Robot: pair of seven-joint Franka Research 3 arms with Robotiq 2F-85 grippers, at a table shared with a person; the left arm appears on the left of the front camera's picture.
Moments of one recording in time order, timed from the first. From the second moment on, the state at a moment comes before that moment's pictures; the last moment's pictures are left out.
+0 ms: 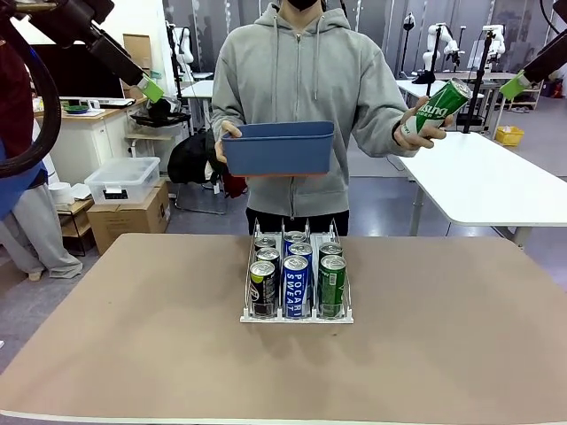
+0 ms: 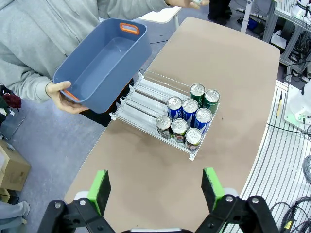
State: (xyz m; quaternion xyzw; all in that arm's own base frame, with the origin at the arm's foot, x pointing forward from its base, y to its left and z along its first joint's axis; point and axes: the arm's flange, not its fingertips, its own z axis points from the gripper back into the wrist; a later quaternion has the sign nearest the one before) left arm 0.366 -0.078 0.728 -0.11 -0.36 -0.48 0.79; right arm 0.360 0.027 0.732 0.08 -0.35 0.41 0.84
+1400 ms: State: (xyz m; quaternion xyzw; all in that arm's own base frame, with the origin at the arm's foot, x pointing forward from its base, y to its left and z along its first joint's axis) left arm 0.366 -0.078 0.728 -0.11 -0.36 -0.48 0.79; right arm 0.383 0.021 0.722 0.11 -0.32 0.43 0.84
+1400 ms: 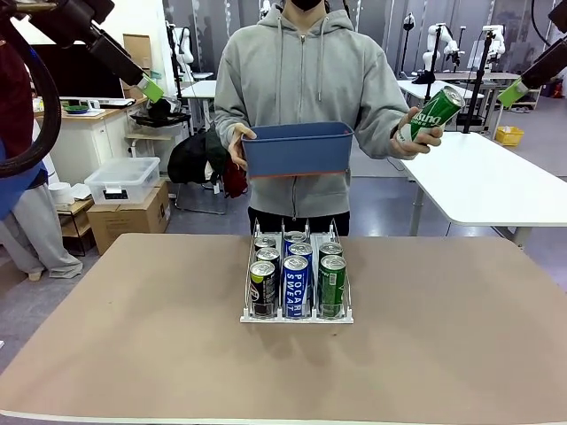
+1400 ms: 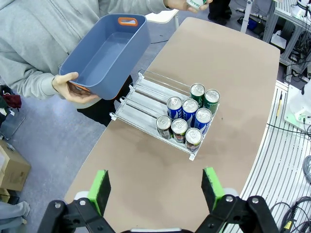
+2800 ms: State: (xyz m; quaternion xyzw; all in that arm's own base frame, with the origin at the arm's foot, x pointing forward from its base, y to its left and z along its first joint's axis) left arm 0.366 -0.077 0.729 -0.11 -0.36 -0.48 0.79; right arm 0.475 0.071 0.716 0.13 -0.30 0.44 0.83
